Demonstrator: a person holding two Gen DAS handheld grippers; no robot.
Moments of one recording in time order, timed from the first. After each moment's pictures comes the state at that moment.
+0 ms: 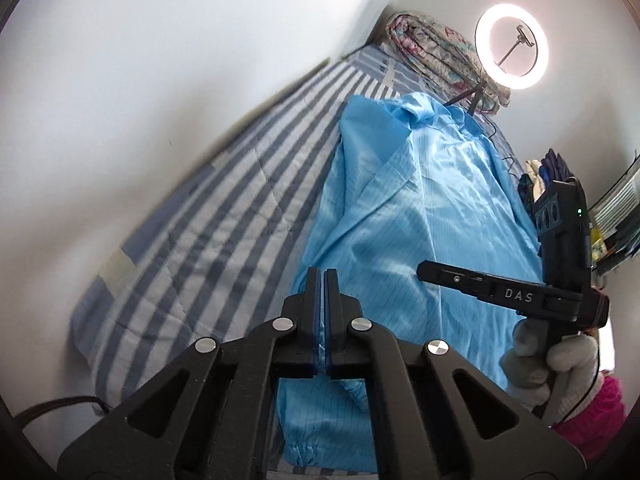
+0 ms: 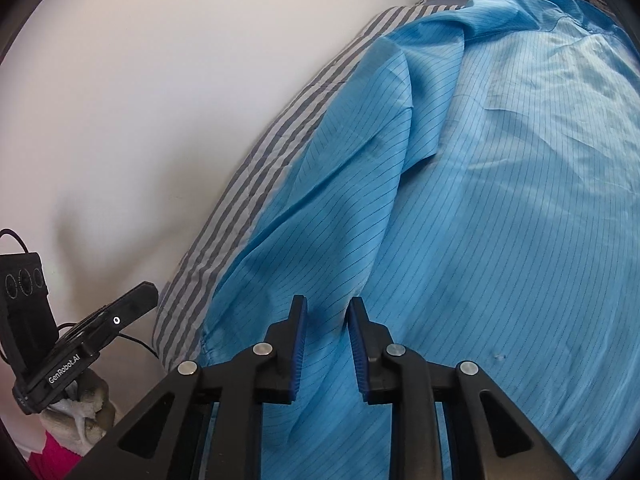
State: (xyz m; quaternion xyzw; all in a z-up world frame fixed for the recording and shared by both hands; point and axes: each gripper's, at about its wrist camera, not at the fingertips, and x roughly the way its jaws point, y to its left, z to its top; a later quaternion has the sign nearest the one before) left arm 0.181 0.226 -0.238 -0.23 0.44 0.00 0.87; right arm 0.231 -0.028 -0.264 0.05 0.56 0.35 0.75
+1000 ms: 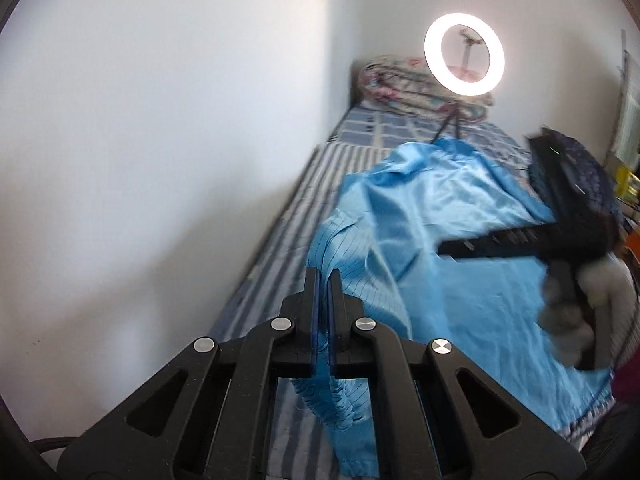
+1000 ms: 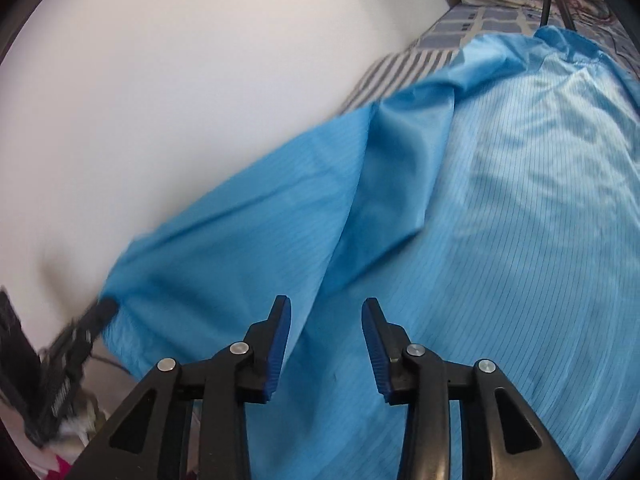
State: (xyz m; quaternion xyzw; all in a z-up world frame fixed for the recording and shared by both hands) left arm 0.151 0.185 -0.155 -0.03 0.31 0.03 0.95; right arm 0.236 -0.088 -0.205 0.09 0.51 0.35 0.78
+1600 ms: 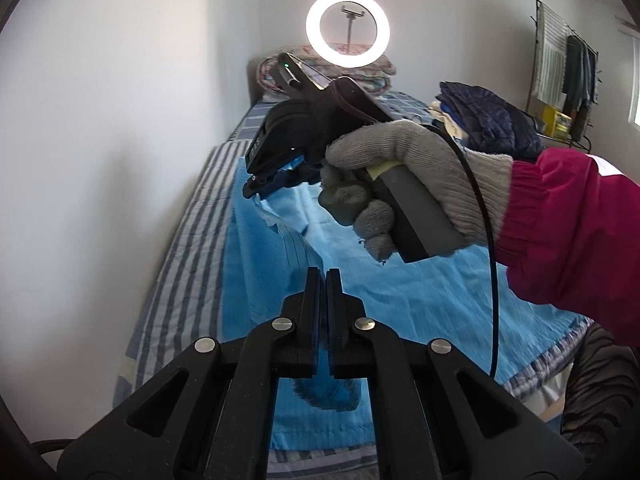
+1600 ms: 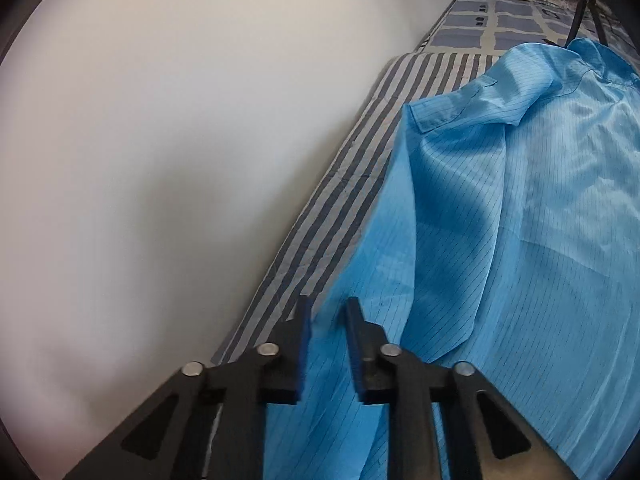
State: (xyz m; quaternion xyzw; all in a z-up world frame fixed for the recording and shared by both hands) left arm 0.135 0.101 -0.159 0.04 0.32 -0.11 0.94; right arm 0.315 0.013 -0.208 0.08 0.54 0.33 0.77
